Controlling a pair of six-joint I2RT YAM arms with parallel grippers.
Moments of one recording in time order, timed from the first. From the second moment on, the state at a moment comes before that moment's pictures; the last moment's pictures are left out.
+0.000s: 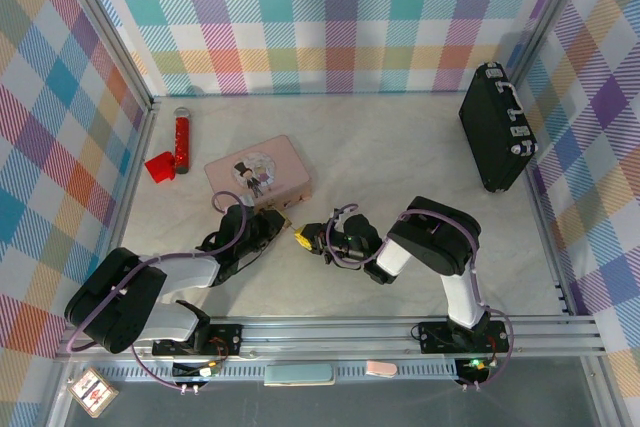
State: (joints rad) left arm -0.52 1.32 0.29 0.52 0.08 -1.21; right arm 0.91 2.01 0.56 1.22 -0.28 1.76
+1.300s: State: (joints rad) left arm -0.58 1.25 0.26 0.49 0.02 -1.24; right arm 0.92 2.03 0.57 1.27 -0.28 1.78
